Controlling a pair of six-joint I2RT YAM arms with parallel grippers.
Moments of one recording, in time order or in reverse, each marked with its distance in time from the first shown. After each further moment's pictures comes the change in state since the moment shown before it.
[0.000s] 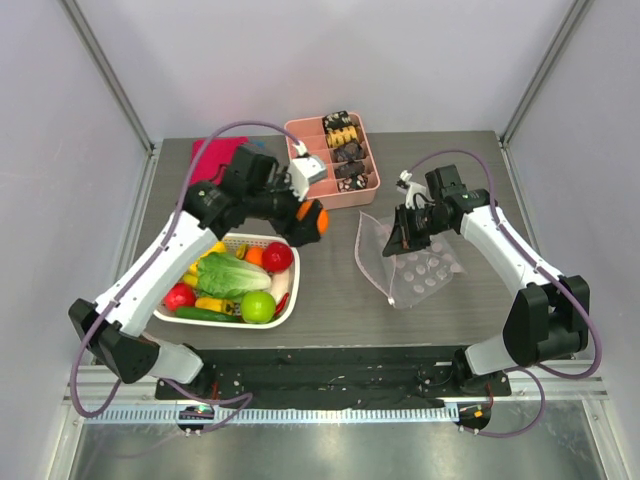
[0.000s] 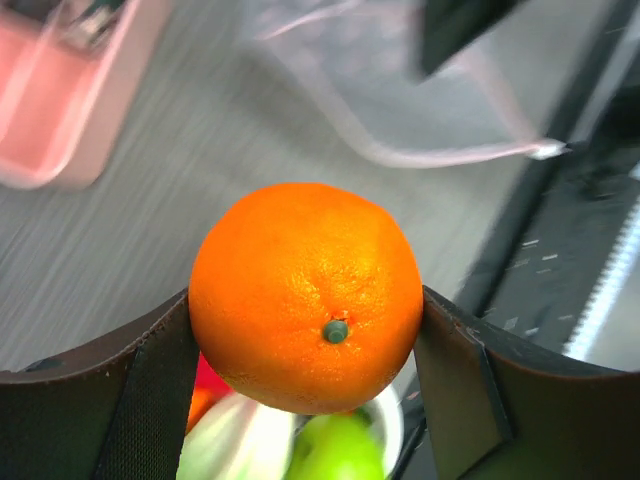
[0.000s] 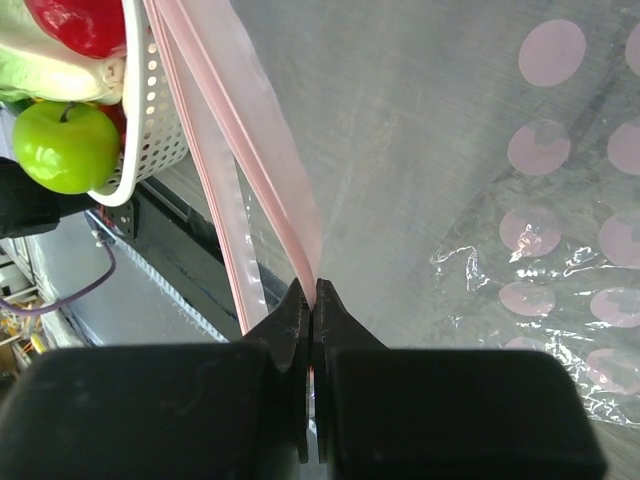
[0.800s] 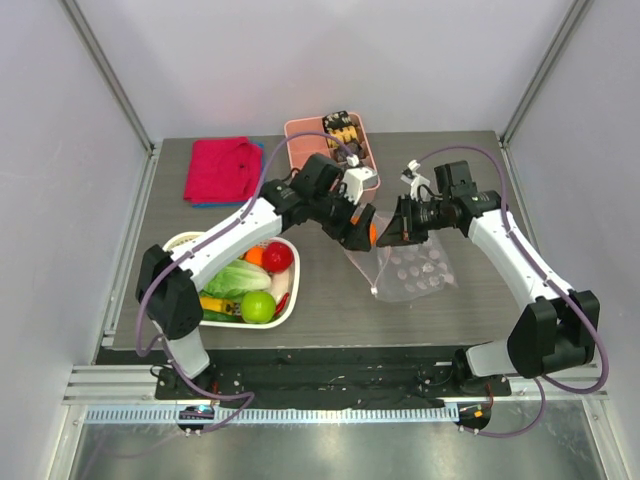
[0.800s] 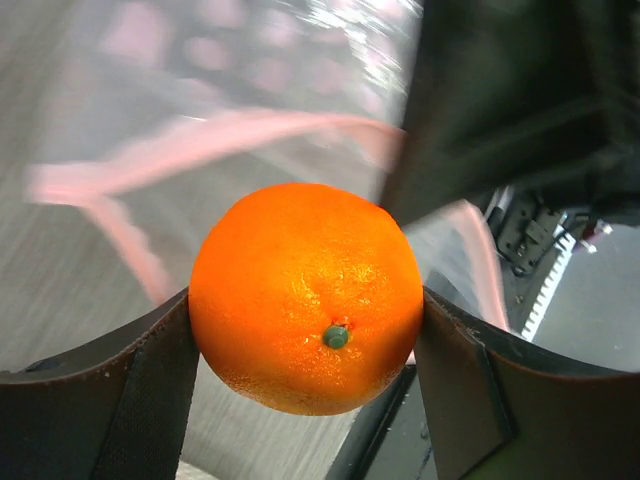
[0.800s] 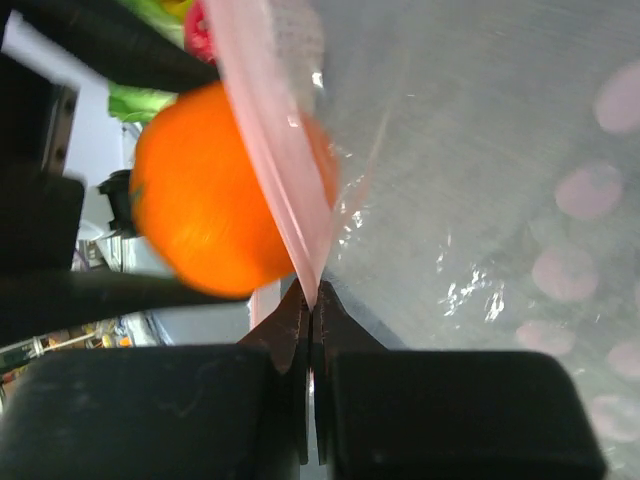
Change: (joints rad) left arm -0.208 0.326 0.035 0.270 0.052 -0.307; right arm -0.020 -0.056 0.006 0.076 -0.156 0.136
